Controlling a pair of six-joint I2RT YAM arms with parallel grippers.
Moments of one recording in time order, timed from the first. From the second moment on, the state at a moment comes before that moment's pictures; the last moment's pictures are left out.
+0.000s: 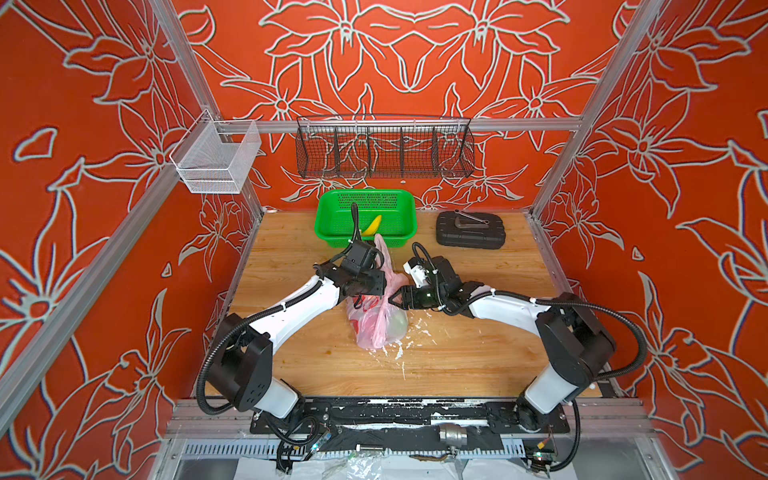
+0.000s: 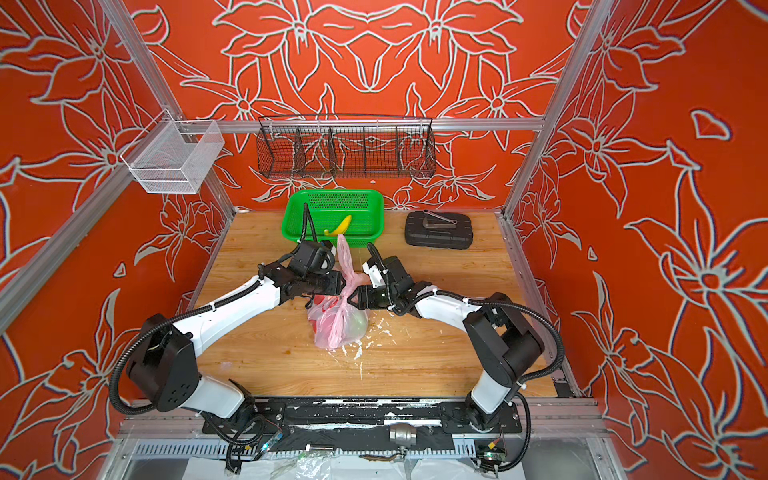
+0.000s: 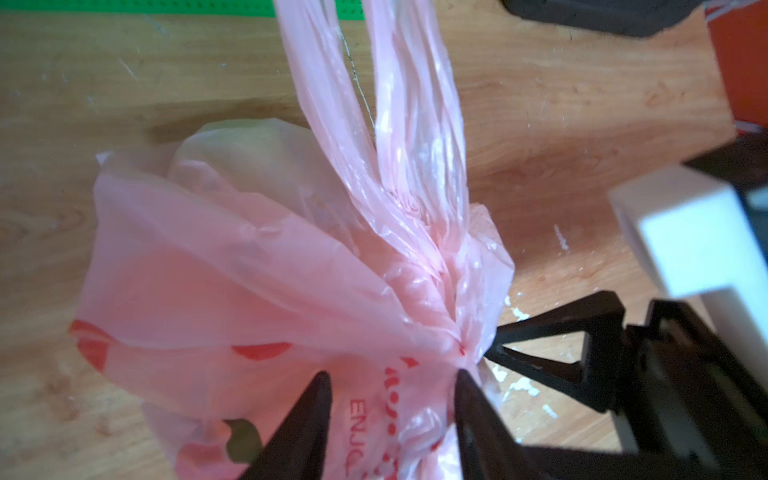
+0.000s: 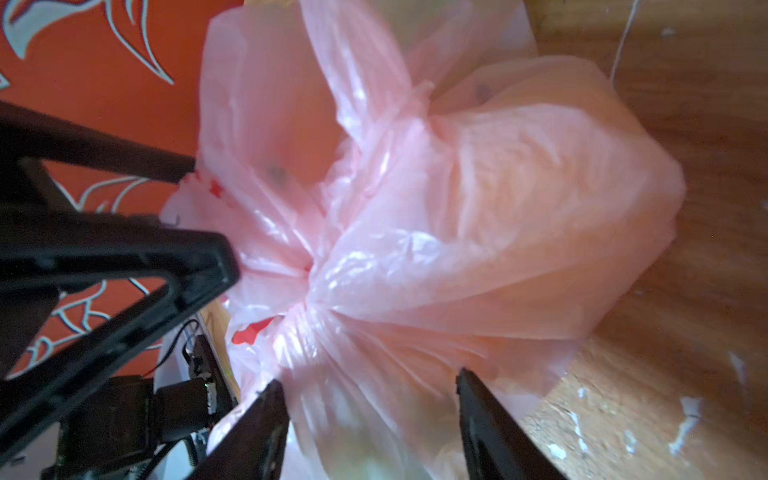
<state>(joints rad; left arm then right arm) -0.51 1.51 1.11 -0.51 0.05 -0.45 0.66 1.67 0.94 -0.01 -0.47 0.63</state>
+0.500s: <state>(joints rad) -0.51 1.51 1.08 -0.49 0.05 -0.47 0.66 1.67 0.93 0.05 -0.46 0.66</state>
